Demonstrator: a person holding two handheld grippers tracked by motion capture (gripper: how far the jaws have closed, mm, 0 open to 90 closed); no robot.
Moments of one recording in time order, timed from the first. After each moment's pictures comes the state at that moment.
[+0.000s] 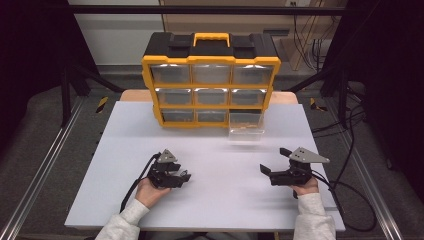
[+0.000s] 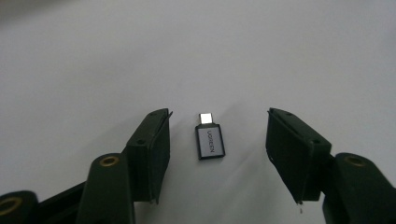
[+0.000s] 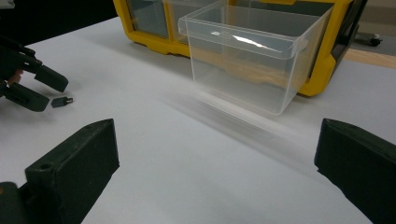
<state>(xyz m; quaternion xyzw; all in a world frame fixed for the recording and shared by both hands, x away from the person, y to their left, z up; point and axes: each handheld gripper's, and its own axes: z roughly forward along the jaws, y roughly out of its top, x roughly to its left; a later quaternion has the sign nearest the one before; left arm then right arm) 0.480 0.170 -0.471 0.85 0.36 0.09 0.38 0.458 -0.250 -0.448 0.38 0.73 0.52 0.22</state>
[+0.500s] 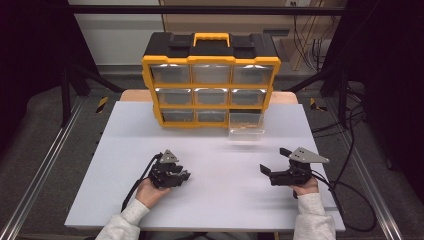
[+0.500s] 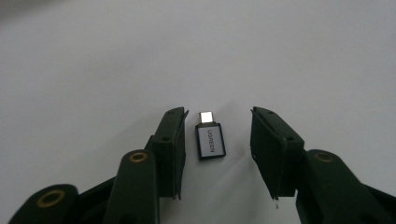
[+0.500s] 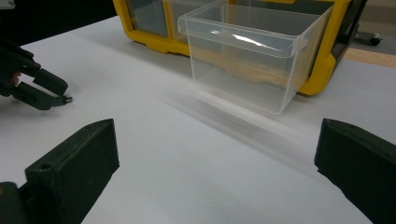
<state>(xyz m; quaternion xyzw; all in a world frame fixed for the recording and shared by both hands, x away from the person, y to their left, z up) 0.480 0.166 -0.472 0.85 0.36 0.10 0.36 0.458 -0.249 -0.449 0.38 0.74 0.52 0.22</state>
